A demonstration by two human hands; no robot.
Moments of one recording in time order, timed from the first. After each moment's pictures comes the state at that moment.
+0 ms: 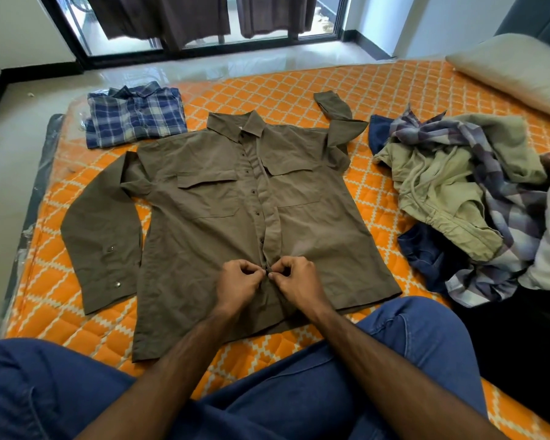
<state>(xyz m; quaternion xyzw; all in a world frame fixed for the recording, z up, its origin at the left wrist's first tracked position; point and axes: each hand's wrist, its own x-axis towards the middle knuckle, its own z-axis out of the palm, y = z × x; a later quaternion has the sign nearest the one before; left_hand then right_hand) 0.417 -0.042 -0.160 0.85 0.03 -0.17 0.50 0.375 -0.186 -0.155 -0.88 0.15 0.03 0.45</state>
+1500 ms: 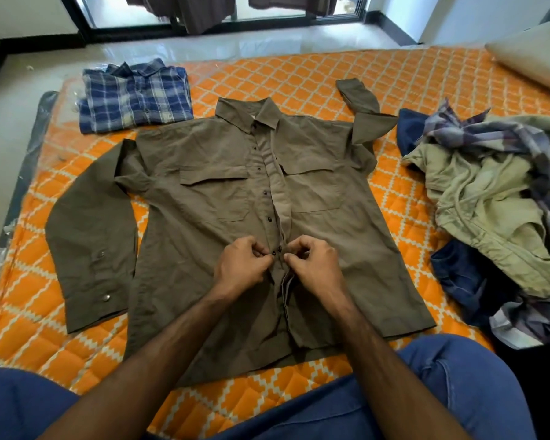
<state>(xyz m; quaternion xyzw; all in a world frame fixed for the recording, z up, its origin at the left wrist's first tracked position) 0.497 -0.048 -0.163 0.90 -0.03 -0.17 0.39 0.439 -0.202 -0.146 -0.88 0.18 -0.01 0.44</state>
